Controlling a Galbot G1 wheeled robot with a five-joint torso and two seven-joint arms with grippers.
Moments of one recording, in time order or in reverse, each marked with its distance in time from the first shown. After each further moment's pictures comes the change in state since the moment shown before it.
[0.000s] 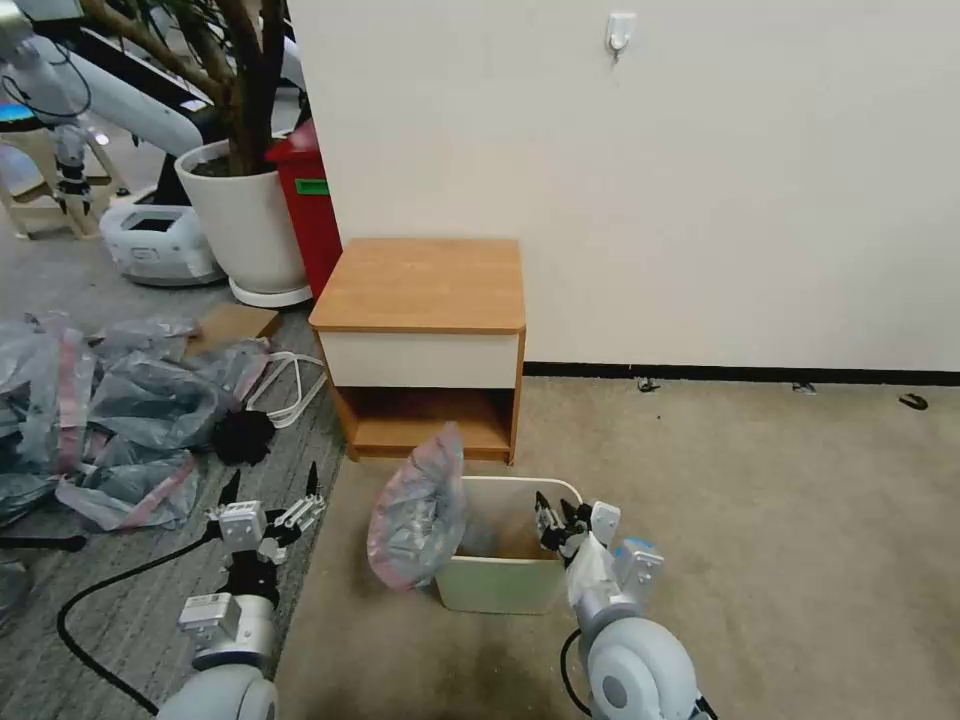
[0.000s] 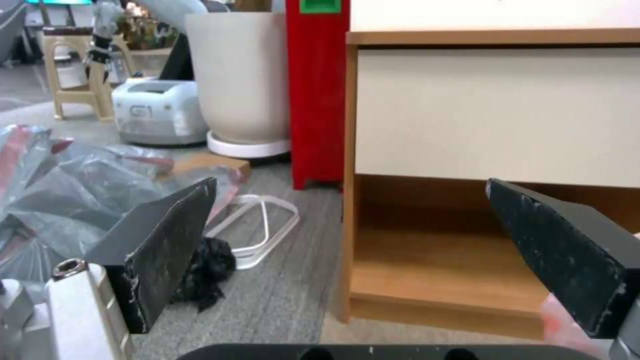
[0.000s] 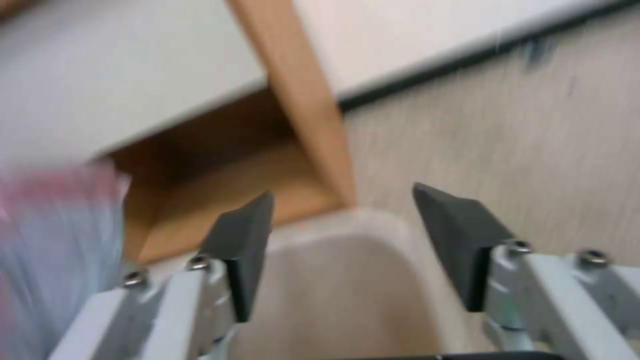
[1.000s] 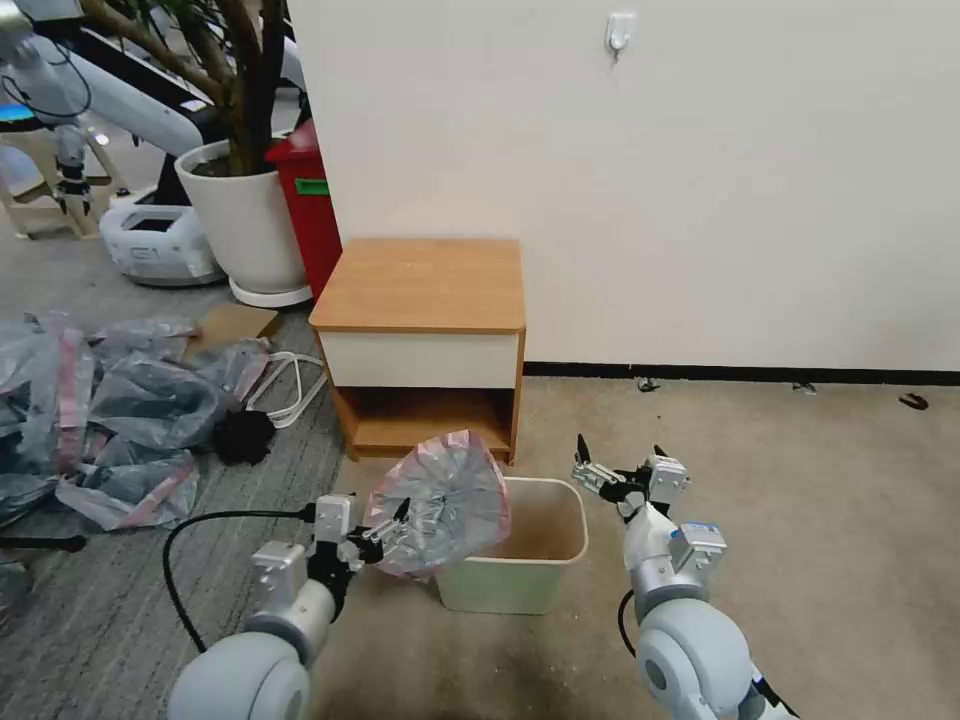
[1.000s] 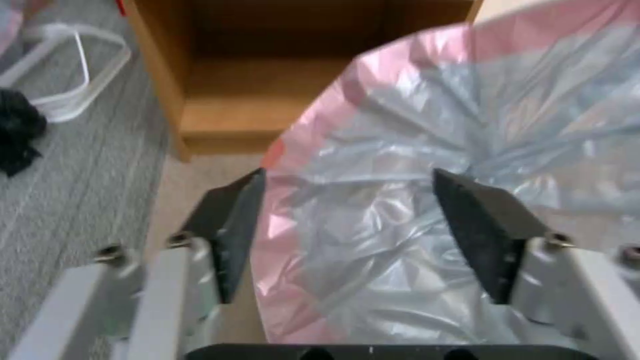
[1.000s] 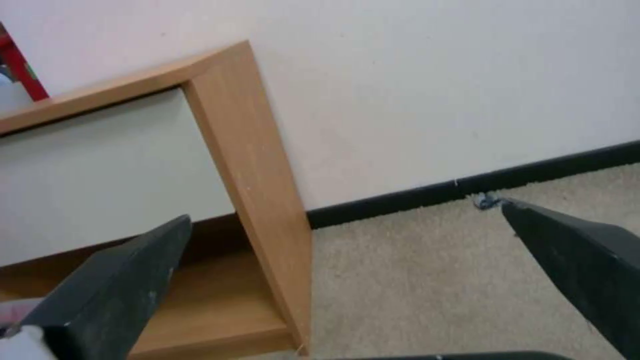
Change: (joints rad) left arm -0.065 0.106 0.199 -0.191 -0.116 0.718 0.005; right arm -0.016 -0.036 0.086 0.019 -0.140 0.122 -0.056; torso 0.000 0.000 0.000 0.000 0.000
